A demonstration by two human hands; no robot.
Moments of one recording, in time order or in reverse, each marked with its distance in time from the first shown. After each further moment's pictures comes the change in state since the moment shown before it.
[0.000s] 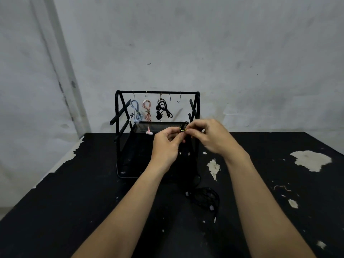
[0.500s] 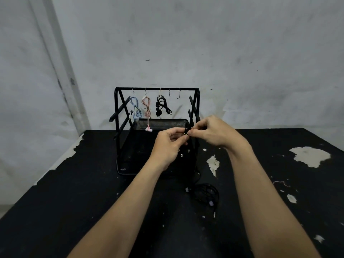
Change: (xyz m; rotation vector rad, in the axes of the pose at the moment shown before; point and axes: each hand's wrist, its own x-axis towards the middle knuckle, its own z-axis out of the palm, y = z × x) left_hand -0.002 -0.009 -0.004 0.038 -0.112 -0.059; right_hand 0.004 0.004 -0.012 -0.057 -0.141 0.216
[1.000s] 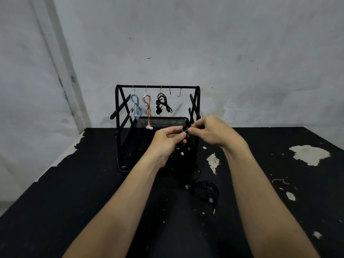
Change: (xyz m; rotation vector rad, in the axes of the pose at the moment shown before) left_hand -0.001 0.007 -0.005 -0.244 -0.026 -0.235; right_hand -0.004 -0.010 0.007 -0.065 -0.001 0.046
